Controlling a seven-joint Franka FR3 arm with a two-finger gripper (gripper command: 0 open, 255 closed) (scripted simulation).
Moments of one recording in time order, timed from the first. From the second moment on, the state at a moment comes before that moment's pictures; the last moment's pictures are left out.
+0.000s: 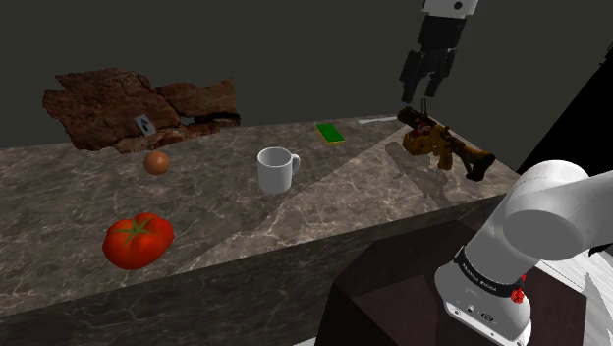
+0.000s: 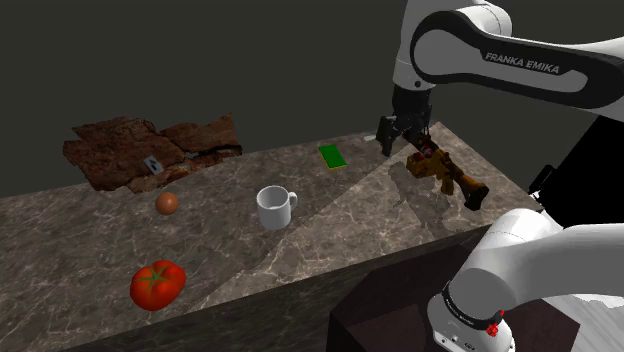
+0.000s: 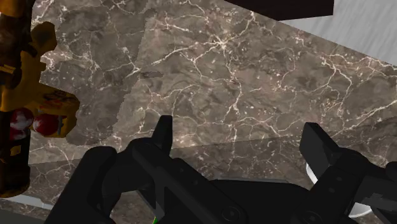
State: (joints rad) arm 0.01 -0.75 -0.06 -2.34 -0.01 1.54 0.10
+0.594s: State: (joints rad) arm 0.05 -0.60 0.04 -2.35 0.05 1.72 0.22
